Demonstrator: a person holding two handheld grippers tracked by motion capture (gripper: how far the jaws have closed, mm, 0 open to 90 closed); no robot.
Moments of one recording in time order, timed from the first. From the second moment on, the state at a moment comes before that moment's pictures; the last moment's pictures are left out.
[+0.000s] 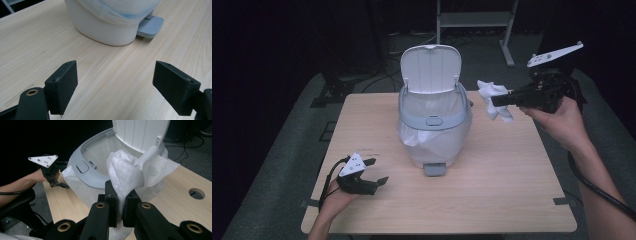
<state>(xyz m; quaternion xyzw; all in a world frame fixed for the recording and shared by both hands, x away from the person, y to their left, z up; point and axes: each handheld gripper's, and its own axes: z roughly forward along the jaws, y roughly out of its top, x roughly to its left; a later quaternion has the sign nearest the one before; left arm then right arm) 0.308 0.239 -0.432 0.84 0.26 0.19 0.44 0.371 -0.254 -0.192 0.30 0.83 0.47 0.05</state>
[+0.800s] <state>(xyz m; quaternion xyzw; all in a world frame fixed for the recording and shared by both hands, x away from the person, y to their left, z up) 0.309 0.238 -0.434 0.84 0.27 0.19 0.44 0.388 -0.204 -0.169 0.27 0.84 0.47 0.04</state>
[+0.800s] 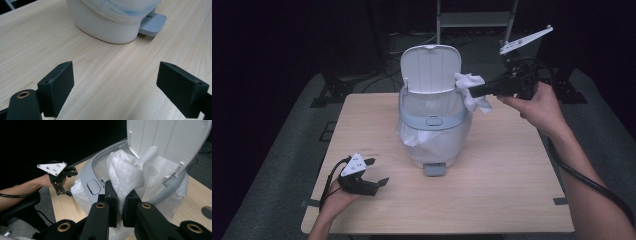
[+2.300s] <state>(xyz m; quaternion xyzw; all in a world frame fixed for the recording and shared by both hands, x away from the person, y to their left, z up) 0.308 0.240 -0.435 0.84 0.27 0.19 0.44 0.442 -0.118 -0.194 0.25 0.87 0.42 0.00</state>
